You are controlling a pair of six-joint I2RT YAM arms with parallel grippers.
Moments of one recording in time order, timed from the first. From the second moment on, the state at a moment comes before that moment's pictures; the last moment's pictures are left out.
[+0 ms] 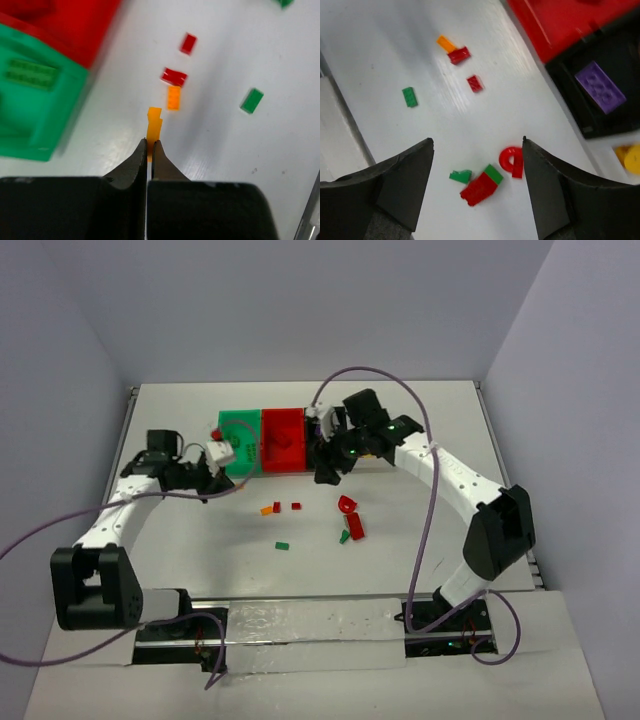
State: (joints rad) left arm -0.08 1.34 0.88 -0.58 0.80 0.87; right arm 0.53 1.60 1.39 -0.65 -0.49 -0.27
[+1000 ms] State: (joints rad) left arm 0.21 1.09 0.99 -0.44 1.20 0.22; right arm 0.93 2.30 1.91 -0.72 -0.31 -0.45
